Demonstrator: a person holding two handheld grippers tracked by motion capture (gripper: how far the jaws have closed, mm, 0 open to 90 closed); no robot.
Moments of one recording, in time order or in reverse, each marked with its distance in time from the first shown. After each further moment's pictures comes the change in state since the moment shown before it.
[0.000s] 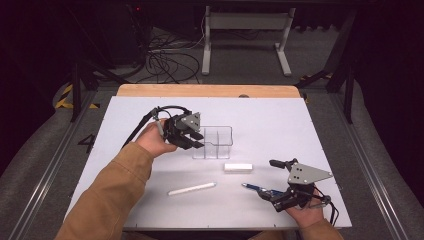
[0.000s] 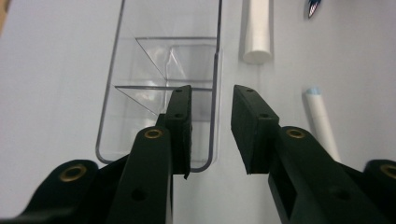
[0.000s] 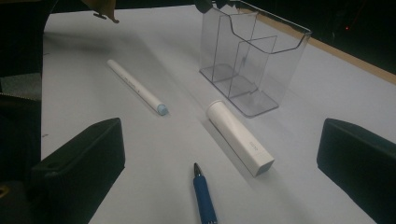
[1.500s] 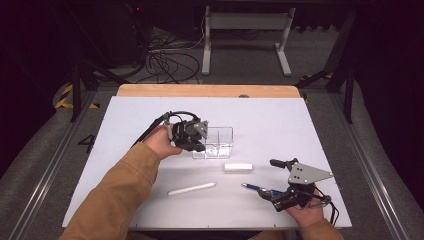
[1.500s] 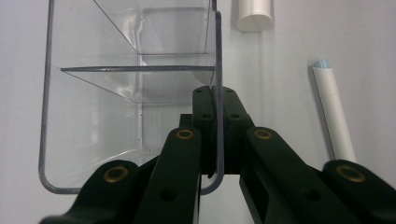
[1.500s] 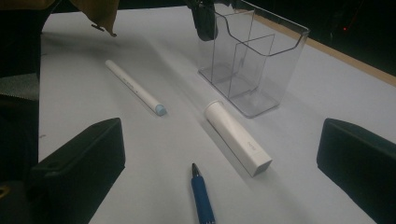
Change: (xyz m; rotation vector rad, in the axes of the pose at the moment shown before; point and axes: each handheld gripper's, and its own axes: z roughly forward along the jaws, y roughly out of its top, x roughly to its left) left arm 0.005 0.004 0.037 0.173 -0.078 0.047; right arm 0.000 0.000 0.000 -0.003 -0.006 0.000
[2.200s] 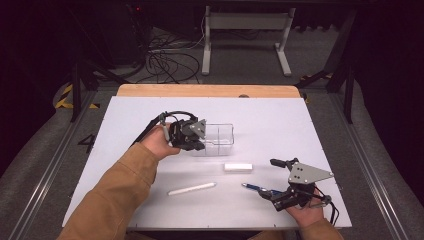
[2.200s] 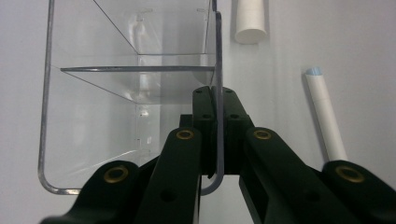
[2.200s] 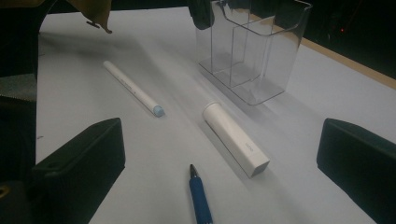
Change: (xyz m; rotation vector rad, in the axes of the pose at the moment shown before) left arm -0.009 0.002 -0.014 -0.040 0.054 0.029; right arm 0.000 0.001 -0.001 0.000 -0.008 -0.001
